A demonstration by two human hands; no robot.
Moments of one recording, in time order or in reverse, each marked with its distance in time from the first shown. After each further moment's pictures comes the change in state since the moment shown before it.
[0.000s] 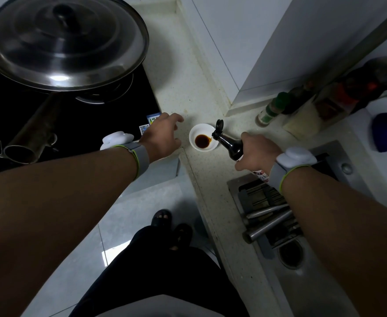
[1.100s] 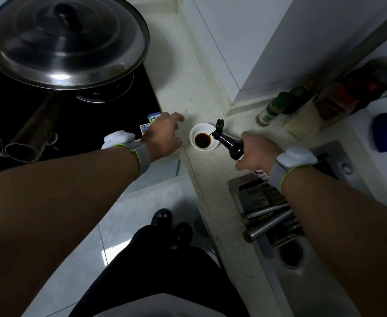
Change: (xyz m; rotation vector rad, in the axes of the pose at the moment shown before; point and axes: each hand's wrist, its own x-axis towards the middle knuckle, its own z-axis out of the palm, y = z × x) left_hand 0.000 0.000 0.001 0.001 0.001 0.007; right_hand 0.000 0.000 0.000 0.004 -0.002 0.006
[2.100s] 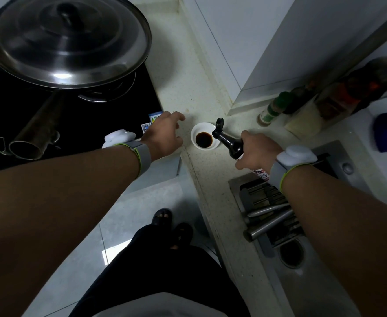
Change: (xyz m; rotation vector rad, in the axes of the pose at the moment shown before) left_hand -0.003 0.002 -0.003 -0.002 0.001 -0.004; right_hand -0.001 -0.004 -0.001 -0.014 0.003 -0.003
